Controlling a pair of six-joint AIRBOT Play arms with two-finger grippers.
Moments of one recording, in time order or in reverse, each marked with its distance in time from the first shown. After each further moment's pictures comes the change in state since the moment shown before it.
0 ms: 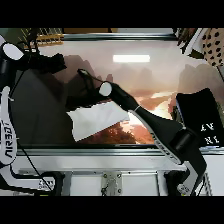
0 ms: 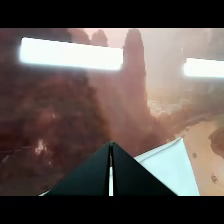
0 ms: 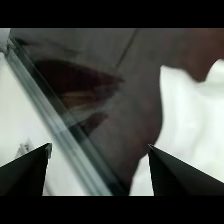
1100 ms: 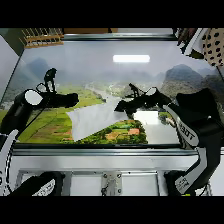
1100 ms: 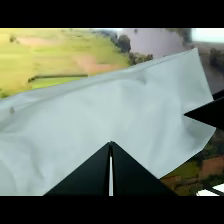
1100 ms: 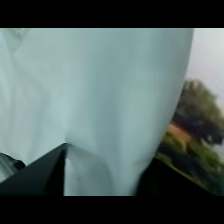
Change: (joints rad) left arm -0.157 0.414 -0.760 -0.008 0.264 0.033; right arm -0.451 0.021 -0.553 0.200 0.108 -0.365
